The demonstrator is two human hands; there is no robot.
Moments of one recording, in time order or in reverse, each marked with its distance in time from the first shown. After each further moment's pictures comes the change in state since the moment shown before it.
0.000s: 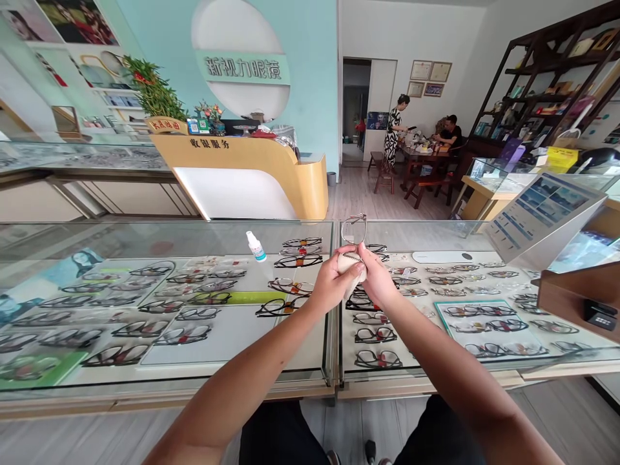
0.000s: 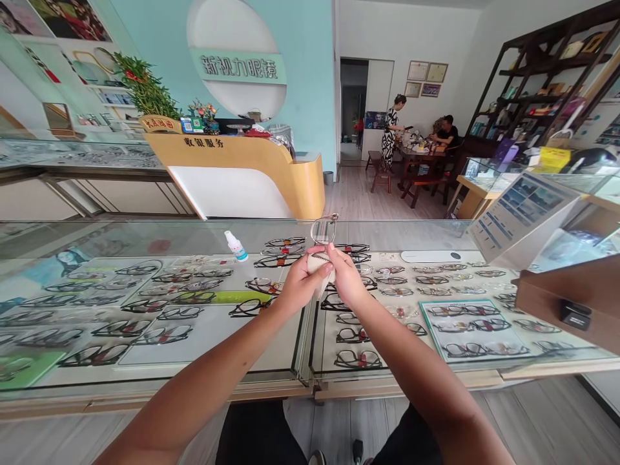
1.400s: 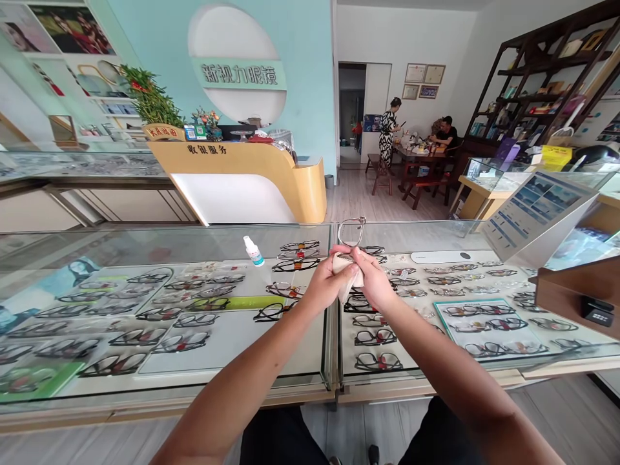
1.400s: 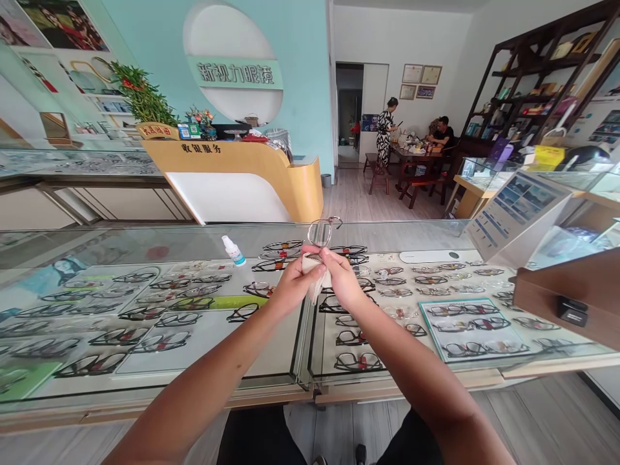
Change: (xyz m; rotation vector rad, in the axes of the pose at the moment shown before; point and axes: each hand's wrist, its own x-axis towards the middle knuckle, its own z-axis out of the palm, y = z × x) left_hand 0.004 0.012 -0.005 -0.119 -0.052 -0.064; right_hand -0.005 -0.006 0.006 -0.003 -0.005 -0.008
